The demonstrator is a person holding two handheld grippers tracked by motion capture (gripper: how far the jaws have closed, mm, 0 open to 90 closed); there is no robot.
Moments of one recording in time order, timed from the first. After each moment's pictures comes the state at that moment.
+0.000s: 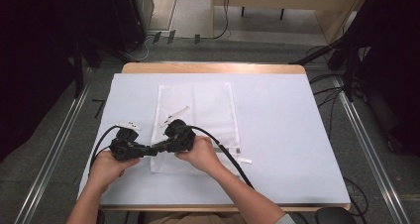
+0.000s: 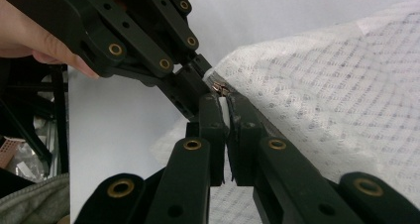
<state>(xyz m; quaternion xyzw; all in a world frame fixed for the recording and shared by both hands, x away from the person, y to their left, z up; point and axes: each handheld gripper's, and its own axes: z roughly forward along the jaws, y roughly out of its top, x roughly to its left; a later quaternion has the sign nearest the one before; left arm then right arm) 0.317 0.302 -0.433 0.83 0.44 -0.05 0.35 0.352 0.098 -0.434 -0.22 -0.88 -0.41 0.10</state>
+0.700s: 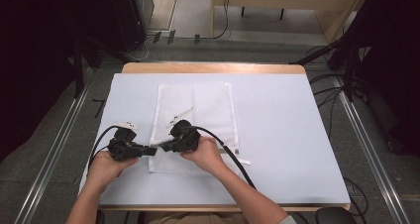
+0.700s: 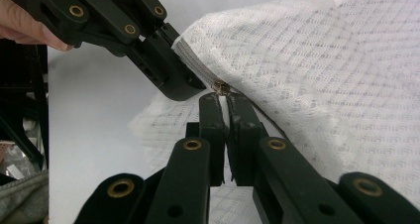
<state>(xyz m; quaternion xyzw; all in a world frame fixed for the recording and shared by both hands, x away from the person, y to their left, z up) 0.316 0.305 -0.433 0.83 0.44 -0.04 0.34 0.355 0.086 -0.444 -0.23 -0.88 -0.40 0.09</state>
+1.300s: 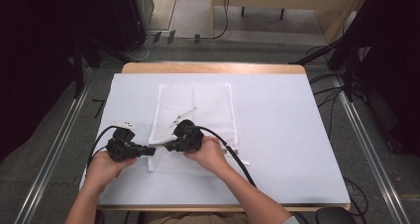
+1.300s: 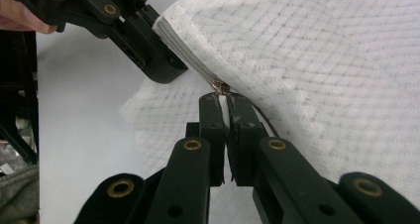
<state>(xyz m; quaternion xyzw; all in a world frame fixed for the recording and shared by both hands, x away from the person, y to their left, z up) 0.315 0.309 -0.432 0.83 0.44 -0.04 0.34 0.358 0.077 -0.445 -0.24 -0.88 -0.40 0.08</state>
